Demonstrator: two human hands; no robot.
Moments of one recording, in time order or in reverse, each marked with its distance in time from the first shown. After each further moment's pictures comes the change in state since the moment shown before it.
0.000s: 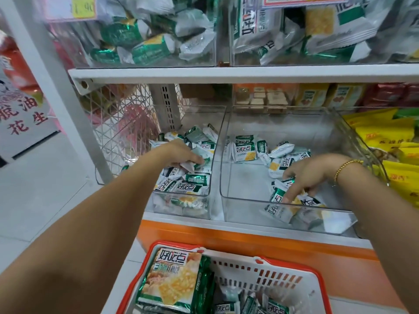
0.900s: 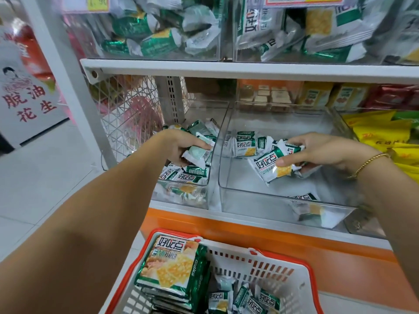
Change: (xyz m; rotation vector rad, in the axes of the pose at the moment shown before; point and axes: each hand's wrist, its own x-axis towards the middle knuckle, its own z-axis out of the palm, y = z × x) left_hand 0.004 0.011 0.007 -0.481 -0.217 -0.220; right_hand -0.039 0.003 -0.015 0.447 0.261 -0.271
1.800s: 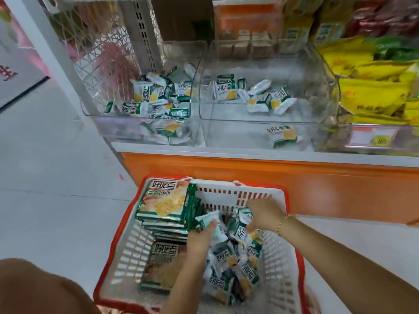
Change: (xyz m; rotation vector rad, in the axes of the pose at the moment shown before) left_hand -0.058 -0.295 0.238 -0.438 0.224 -0.216; right_hand -0.063 0.138 0.240 -0.642 -0.249 0.146
